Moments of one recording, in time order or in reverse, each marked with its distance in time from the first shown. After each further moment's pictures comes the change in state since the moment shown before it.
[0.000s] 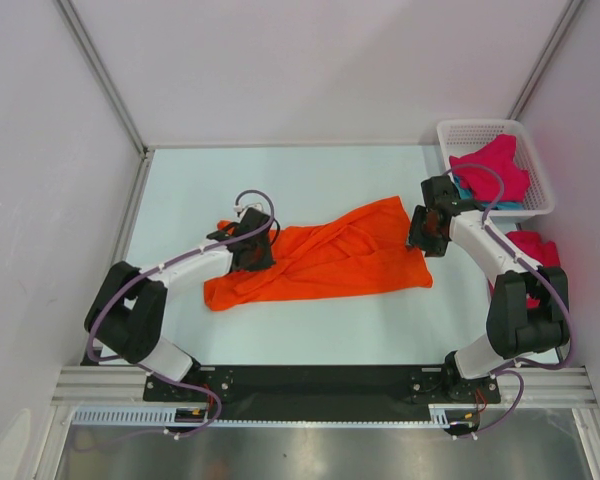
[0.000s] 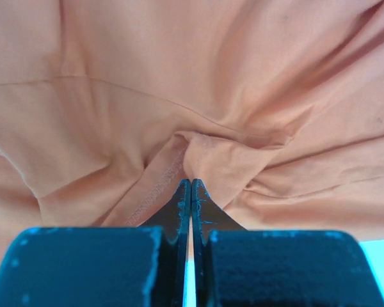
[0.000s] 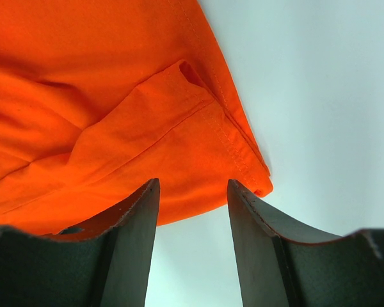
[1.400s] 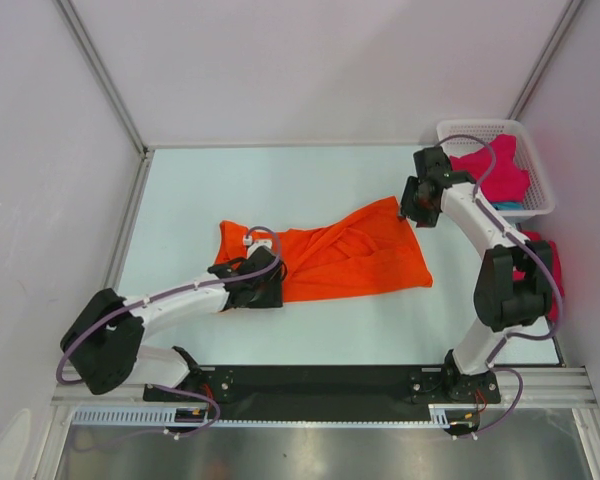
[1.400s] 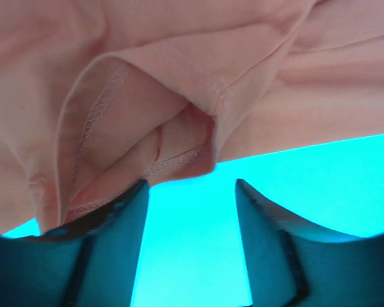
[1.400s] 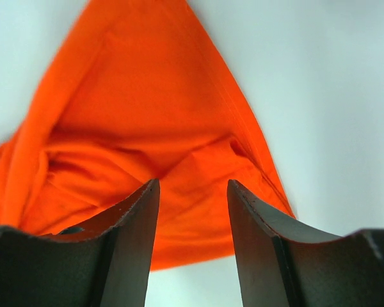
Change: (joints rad) left arm -0.222 -0.182 -0.213 -0.077 -0.026 -0.071; right arm 0.012 0.163 0.261 -0.021 0.003 0.000
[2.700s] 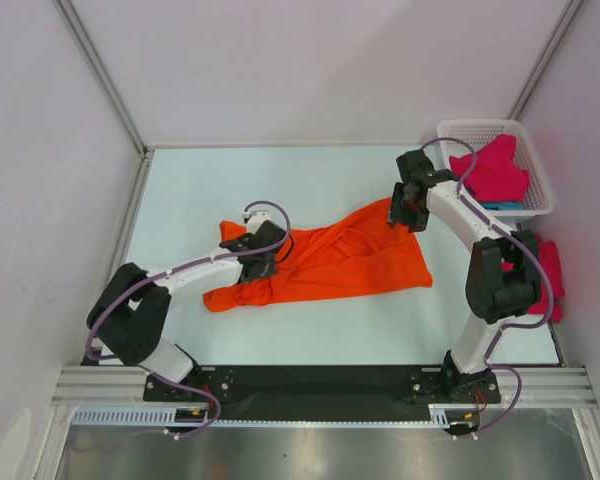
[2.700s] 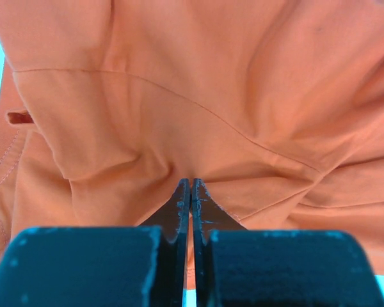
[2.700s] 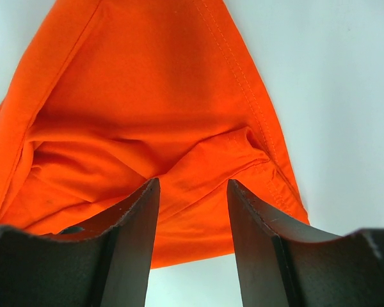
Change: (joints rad) left arm 0.101 0.183 0.187 0.050 -0.234 0.064; right arm 0.072 0.089 0.060 -0.043 0.042 0.008
